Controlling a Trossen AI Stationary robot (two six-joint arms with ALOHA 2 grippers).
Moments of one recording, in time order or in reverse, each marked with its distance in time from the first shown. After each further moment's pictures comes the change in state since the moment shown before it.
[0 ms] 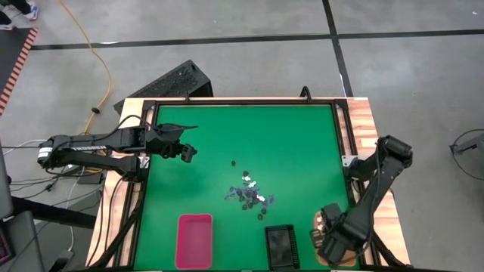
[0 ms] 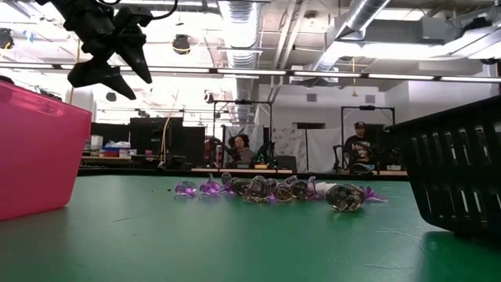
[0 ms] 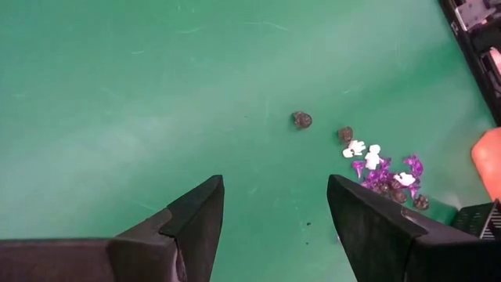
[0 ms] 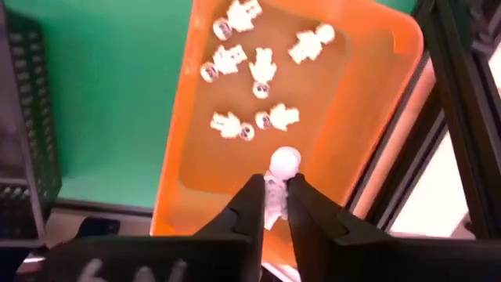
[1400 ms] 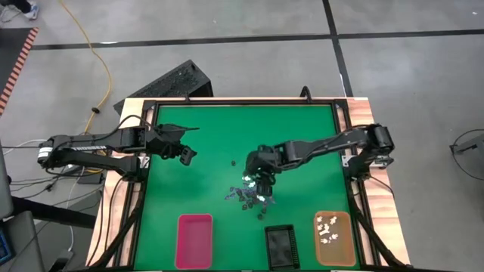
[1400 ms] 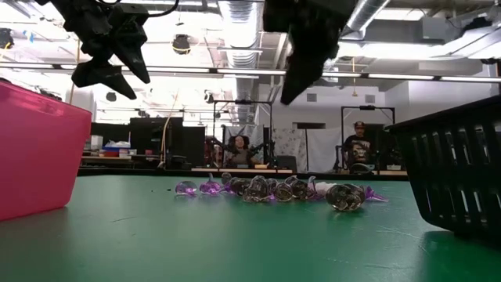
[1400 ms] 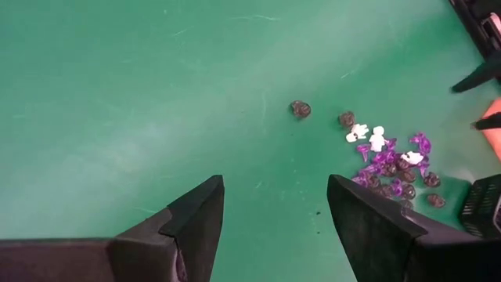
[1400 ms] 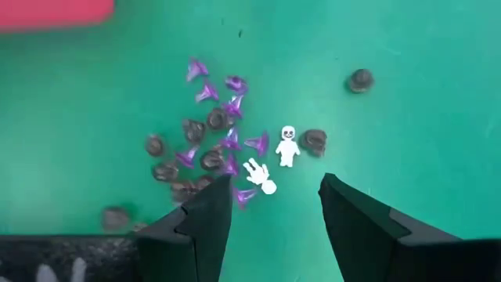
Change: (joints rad) left arm 0.000 0.000 0.000 -0.003 0.023 0.109; right arm -0.842 0.055 0.000 0.609 0.190 -2.123
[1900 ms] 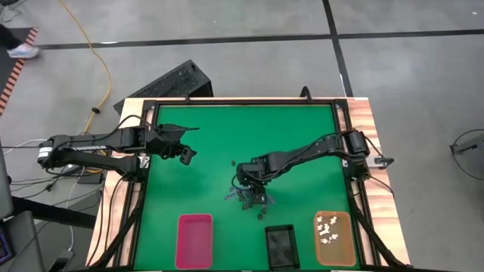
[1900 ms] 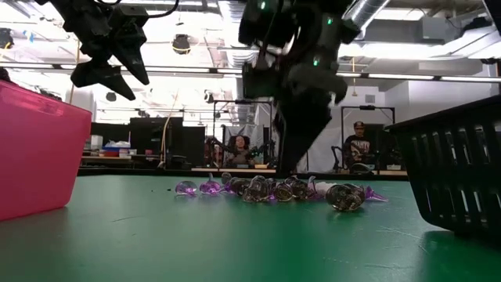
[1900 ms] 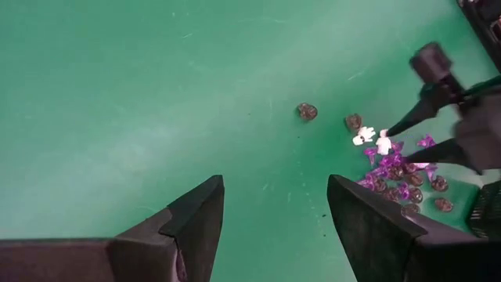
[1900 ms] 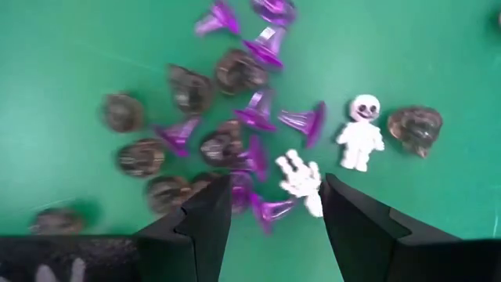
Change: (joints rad) left arm 0.000 0.000 0.000 -0.009 -0.018 -0.001; right arm -0.003 0.244 0.000 0.080 -0.105 -0.015
